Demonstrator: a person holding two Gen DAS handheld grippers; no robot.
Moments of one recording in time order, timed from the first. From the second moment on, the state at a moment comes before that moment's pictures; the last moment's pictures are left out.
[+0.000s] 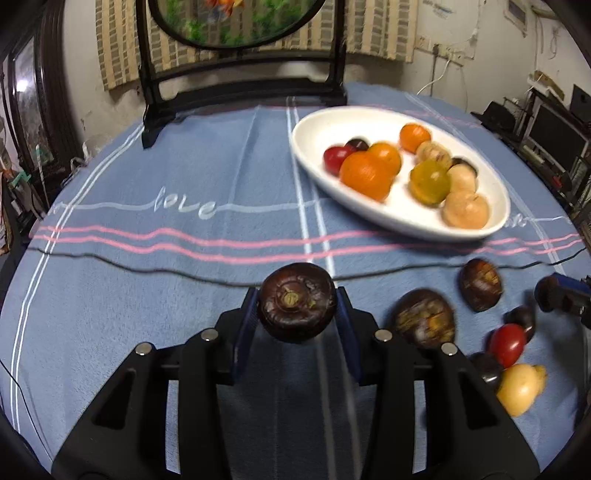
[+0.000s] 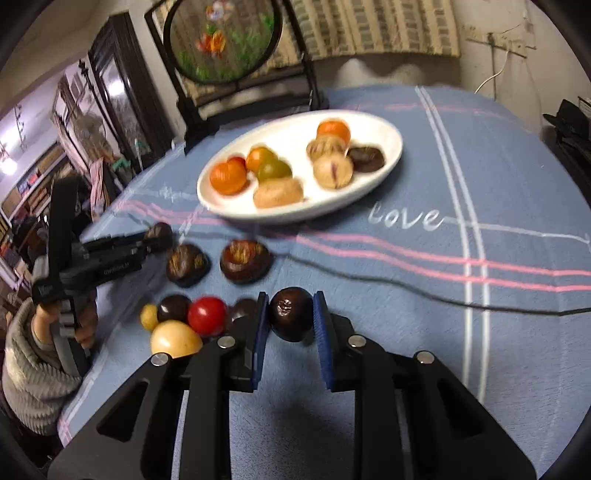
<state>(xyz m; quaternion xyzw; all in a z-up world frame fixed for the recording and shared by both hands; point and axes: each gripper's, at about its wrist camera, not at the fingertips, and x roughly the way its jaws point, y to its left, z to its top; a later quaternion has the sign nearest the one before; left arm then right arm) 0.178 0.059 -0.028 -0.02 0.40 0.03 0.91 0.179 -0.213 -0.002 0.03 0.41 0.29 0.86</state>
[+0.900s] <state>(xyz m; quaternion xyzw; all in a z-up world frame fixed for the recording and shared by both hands) 0.352 0.028 -0.001 -0.06 0.41 -0.01 0.91 0.301 -0.157 0.023 0.06 0.39 0.29 0.87</state>
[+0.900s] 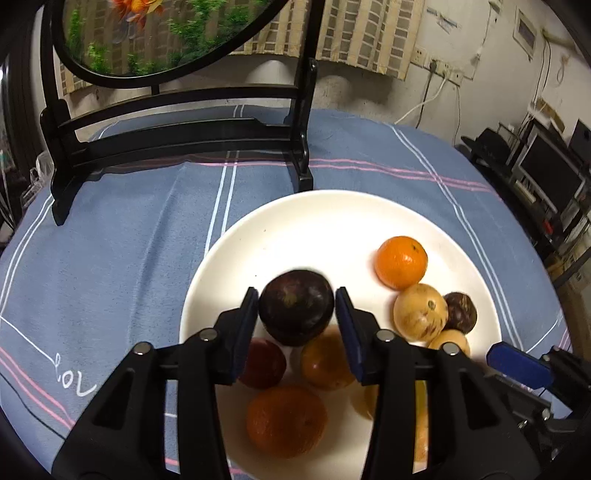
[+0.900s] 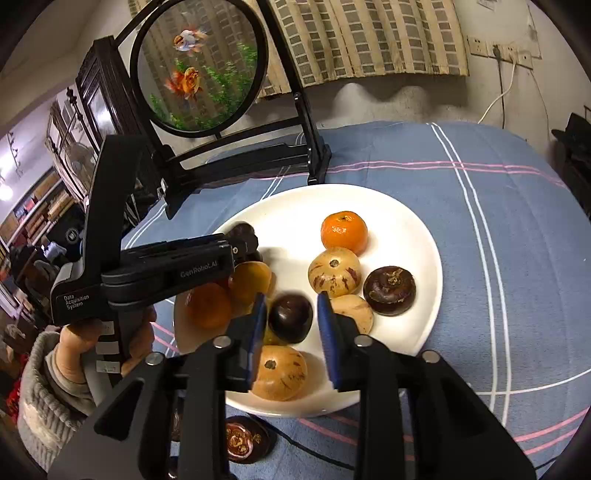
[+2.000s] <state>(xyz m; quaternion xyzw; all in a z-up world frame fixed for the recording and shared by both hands) 0.171 0.007 -0.022 0.06 0.39 0.01 0.92 0.201 -0.226 0.027 0.15 0.37 0.28 0.87</state>
